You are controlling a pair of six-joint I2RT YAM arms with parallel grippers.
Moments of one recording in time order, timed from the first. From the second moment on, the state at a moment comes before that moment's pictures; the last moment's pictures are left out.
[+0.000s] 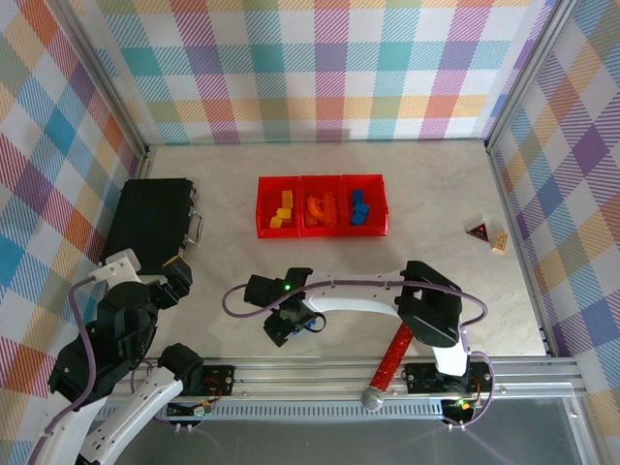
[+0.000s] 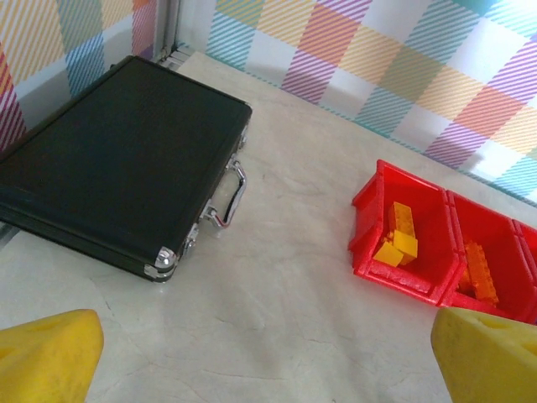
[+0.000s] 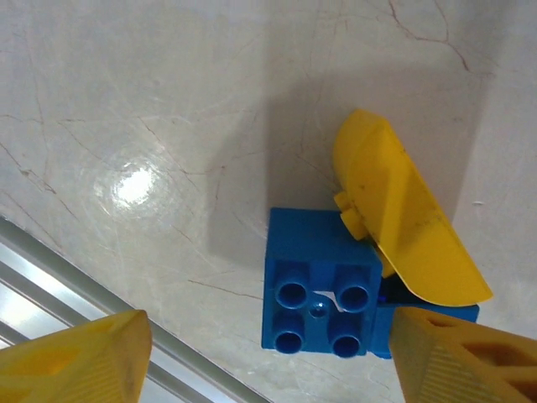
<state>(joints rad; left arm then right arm) -0.54 0.32 0.91 -1.08 -0.61 -0.65 1.30 1.94 1.46 -0.95 0.03 0.53</state>
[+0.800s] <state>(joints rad) -0.54 0.32 0.91 -1.11 -0.64 -0.66 1.30 2.03 1.51 -0.96 0.01 0.49</state>
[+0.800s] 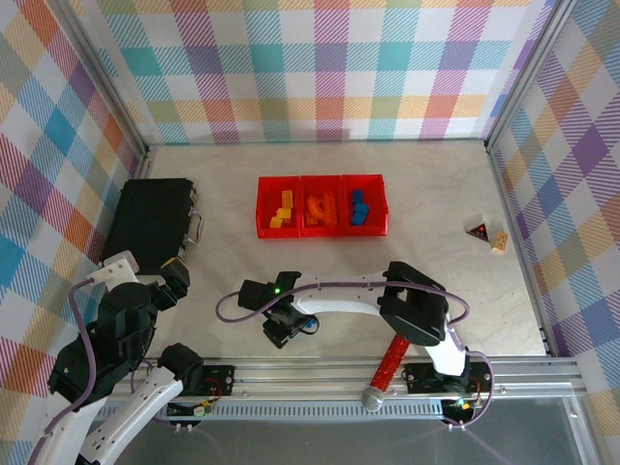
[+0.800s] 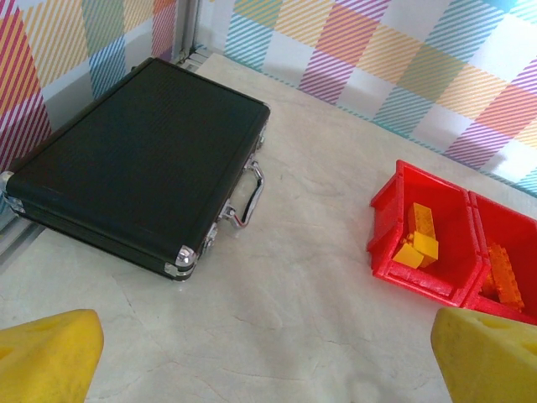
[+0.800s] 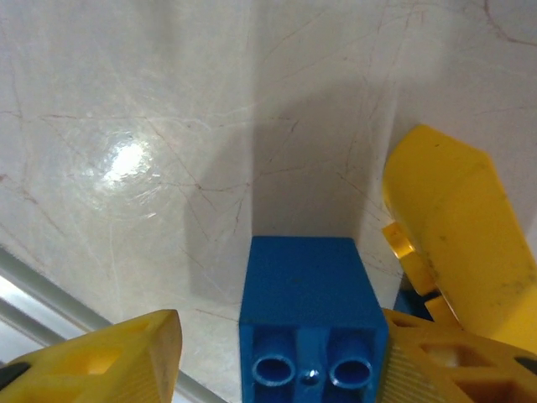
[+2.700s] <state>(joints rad) -0.57 0.74 0.56 -0.75 -0.17 -0.94 0.33 2.16 1.92 -0.88 -0.01 0.10</state>
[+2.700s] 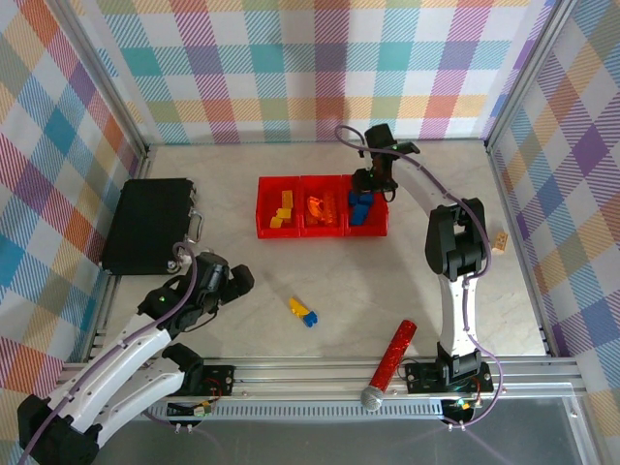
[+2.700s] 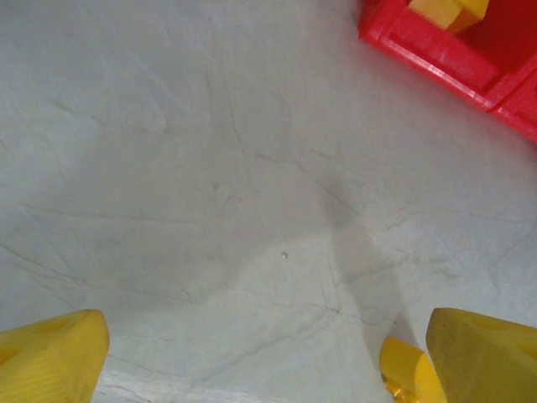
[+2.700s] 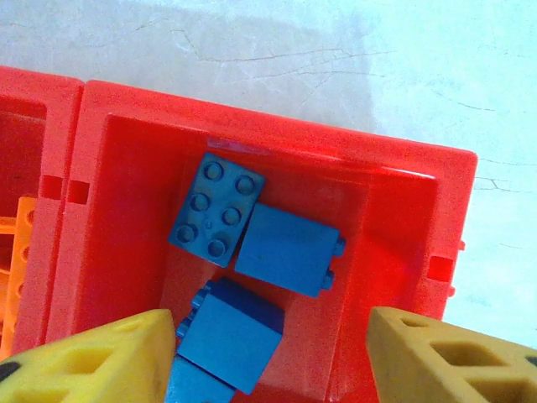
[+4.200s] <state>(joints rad) -1.04 1.48 0.77 -0.47 -0.21 -1.63 0.23 1.03 0.97 -0.80 -0.04 0.34</state>
